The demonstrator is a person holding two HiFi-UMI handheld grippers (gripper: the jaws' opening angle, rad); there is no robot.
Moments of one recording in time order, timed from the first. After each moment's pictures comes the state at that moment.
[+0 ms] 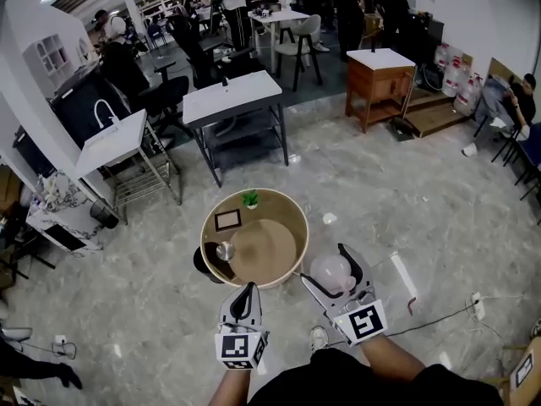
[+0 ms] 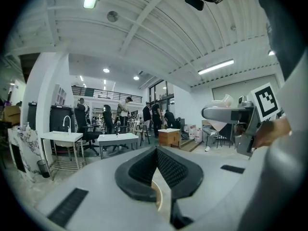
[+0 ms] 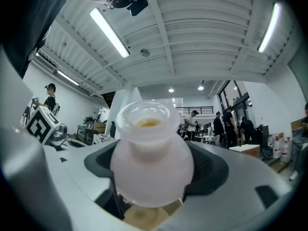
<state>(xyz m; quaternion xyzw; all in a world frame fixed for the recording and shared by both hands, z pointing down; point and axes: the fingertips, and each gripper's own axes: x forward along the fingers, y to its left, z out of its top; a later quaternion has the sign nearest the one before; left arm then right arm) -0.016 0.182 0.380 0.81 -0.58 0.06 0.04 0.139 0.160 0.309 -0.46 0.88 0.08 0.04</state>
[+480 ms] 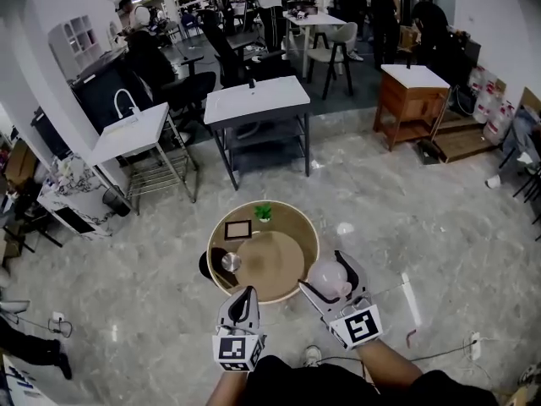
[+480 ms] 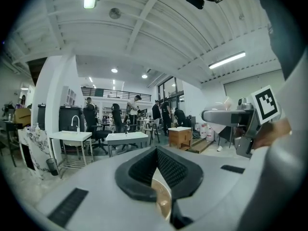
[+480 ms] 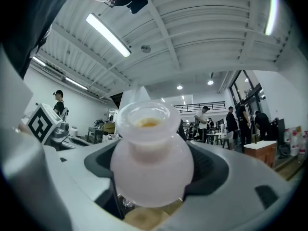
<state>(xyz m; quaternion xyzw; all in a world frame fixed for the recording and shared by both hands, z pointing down) -0.021 0.097 0.381 0.77 -0.63 0.06 0.05 0.130 0.053 0.320 -0.39 0.92 0.07 0.03</state>
